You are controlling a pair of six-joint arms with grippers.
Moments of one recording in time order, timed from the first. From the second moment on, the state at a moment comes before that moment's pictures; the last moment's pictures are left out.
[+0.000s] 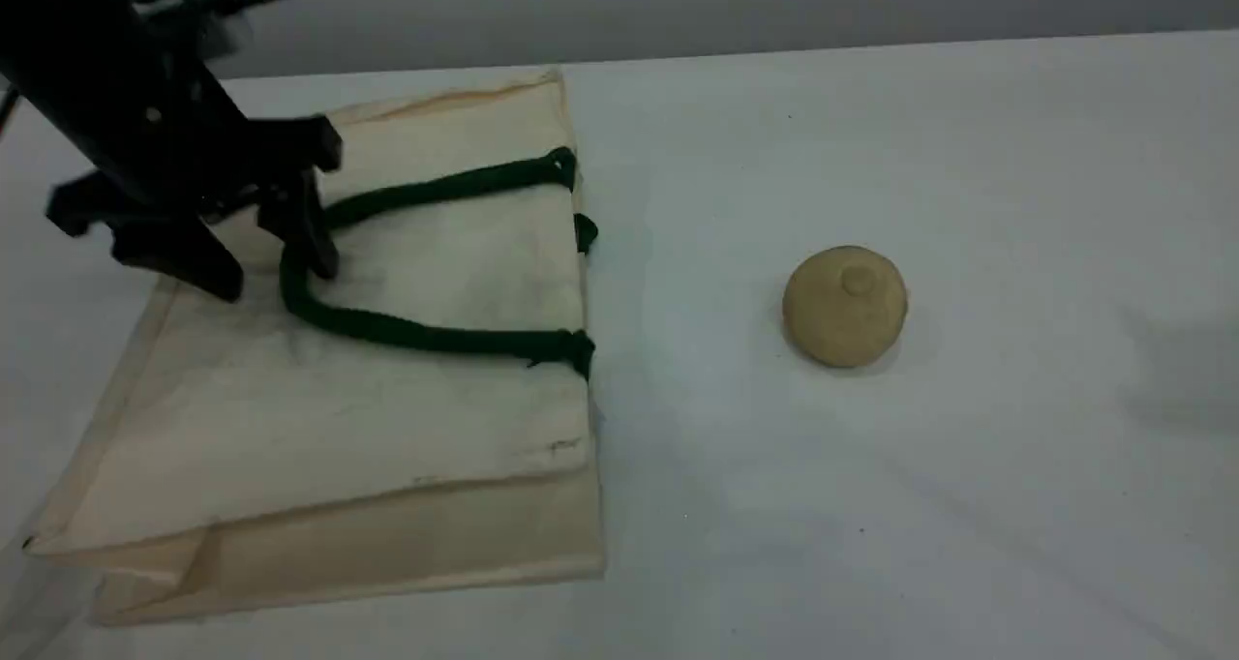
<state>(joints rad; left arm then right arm) -0.16 2.03 -1.10 -0.24 0.44 -0.06 0.04 1.21 -1.15 0.19 0.75 -0.06</state>
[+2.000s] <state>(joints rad) -0.16 1.71 -1.80 -0.40 1.22 0.60 0.06 1.64 -1.15 0.23 0.74 -0.14</state>
